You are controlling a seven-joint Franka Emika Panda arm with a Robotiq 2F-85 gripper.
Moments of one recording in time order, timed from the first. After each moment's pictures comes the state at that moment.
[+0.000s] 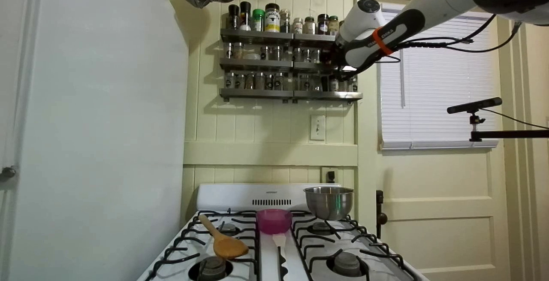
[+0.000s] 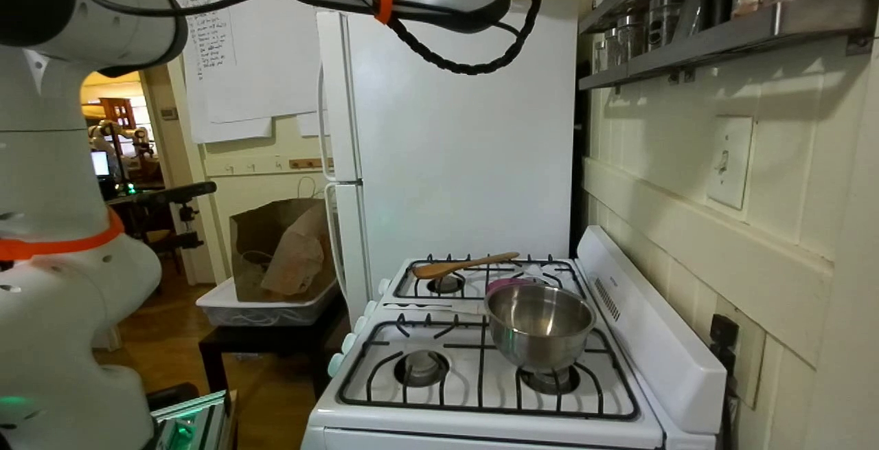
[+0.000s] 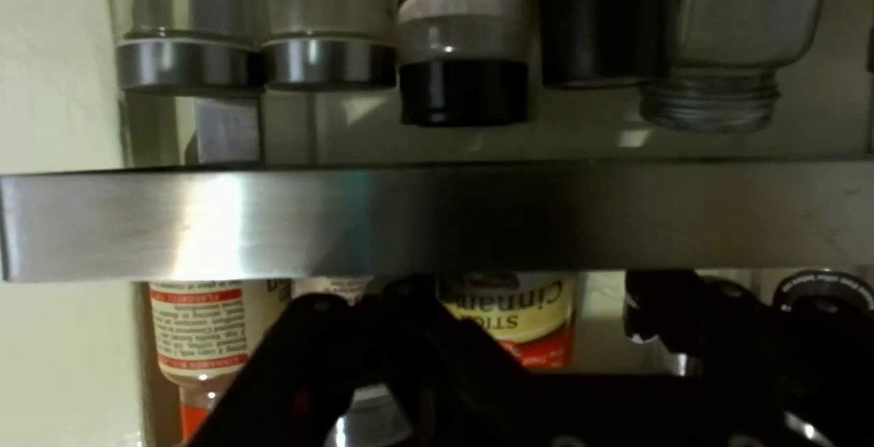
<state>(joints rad) -0.31 0.06 -0.02 -1.52 -0.72 2.88 0.73</state>
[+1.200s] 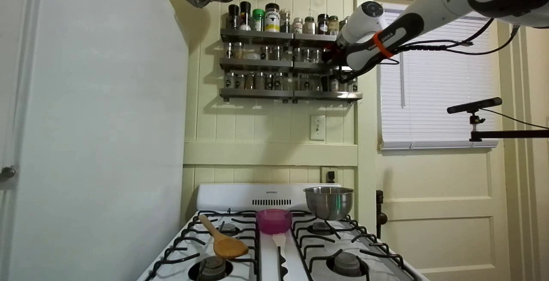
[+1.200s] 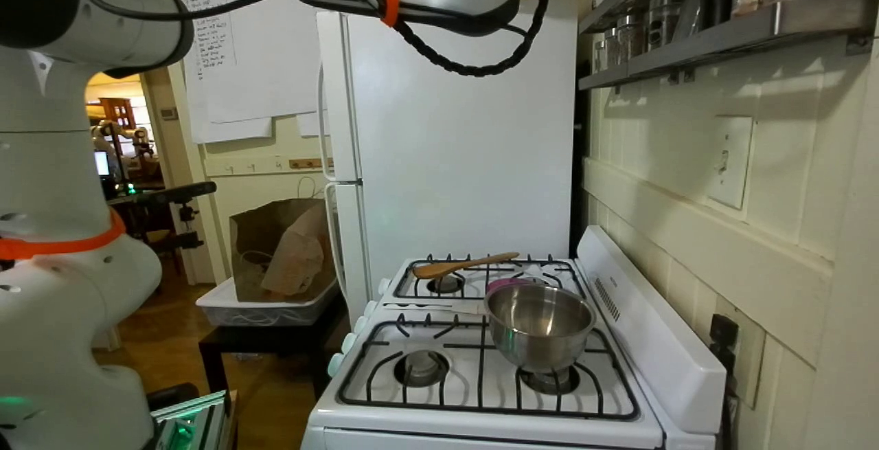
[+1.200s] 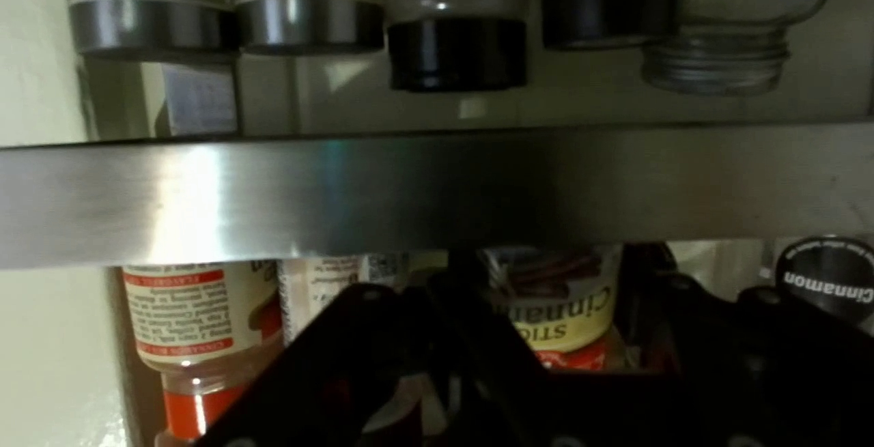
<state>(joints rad) -0.31 0.08 -0.03 -1.51 -0.71 2.97 0.73</state>
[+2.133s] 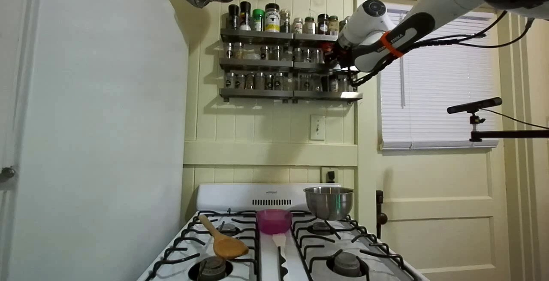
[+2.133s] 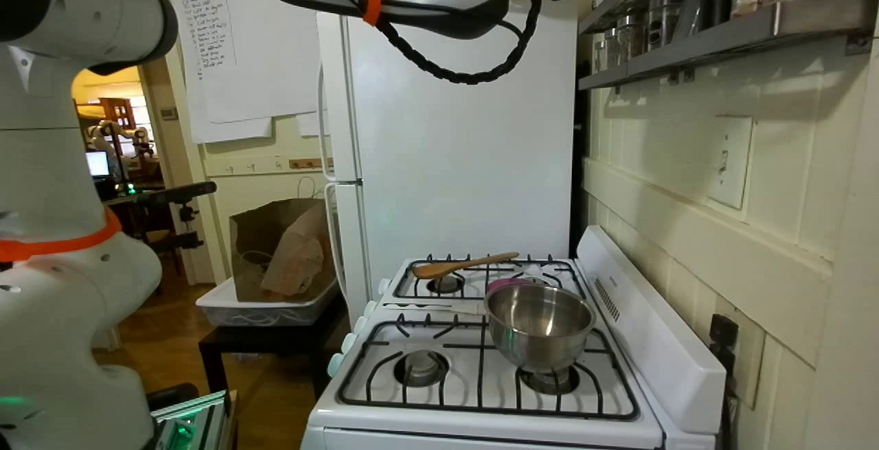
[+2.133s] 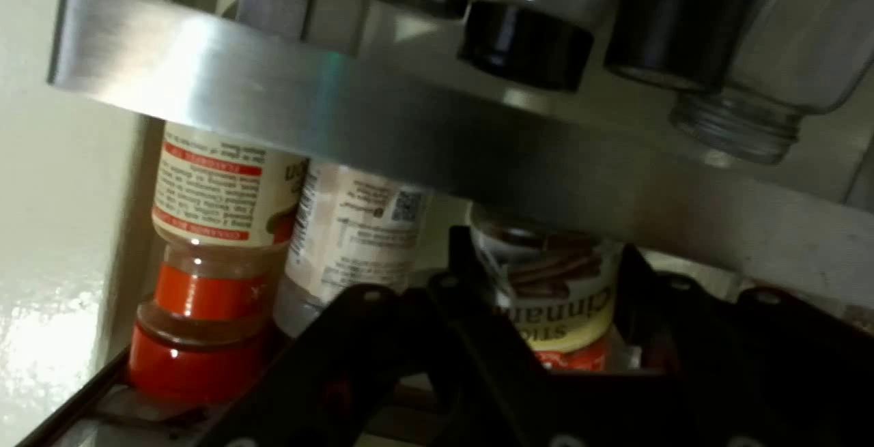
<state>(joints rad) -0.31 0.02 -0.04 -1.57 -0.88 2.99 0.58</state>
